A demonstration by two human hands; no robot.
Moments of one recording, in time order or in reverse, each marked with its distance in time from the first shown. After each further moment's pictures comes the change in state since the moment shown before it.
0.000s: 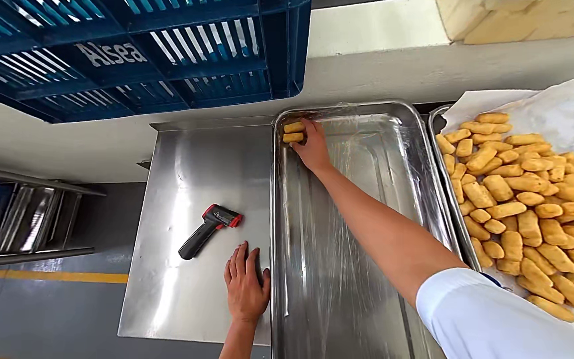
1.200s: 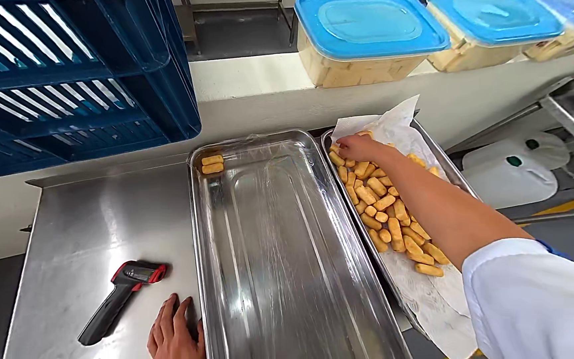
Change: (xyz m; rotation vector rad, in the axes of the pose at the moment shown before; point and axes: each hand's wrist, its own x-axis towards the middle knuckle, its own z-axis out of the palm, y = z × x) left_hand -0.004 -0.005 0.000 -0.040 -0.010 0.040; right_hand 0.006 0.155 -0.327 -0.714 -0.520 0.174
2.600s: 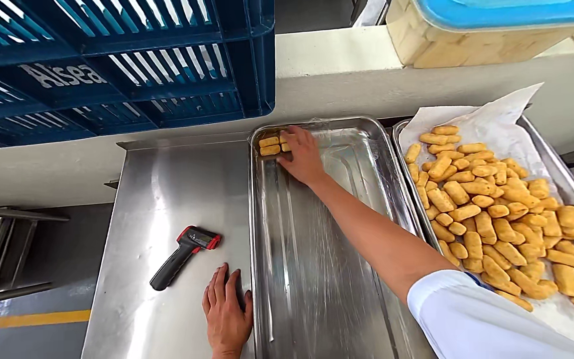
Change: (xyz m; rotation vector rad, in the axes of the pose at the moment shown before) left_hand 0.002 0.001 0.001 0.019 0.044 -0.031; right_hand 0.064 -0.300 0.104 0.270 0.648 -0.381
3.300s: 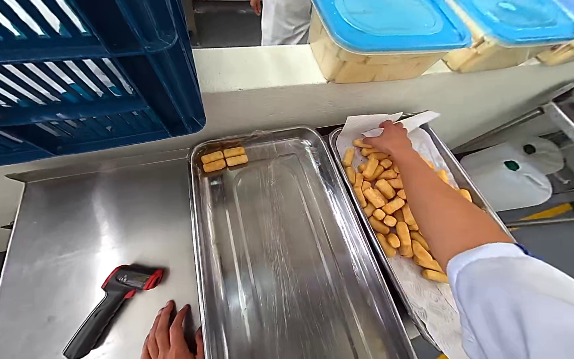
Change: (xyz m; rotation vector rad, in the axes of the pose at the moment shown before) left_hand -0.004 -0.009 0.004 -0.030 -0.038 0.036; right_hand -0.076 0.257 -0.240 -0.237 -0.084 0.939
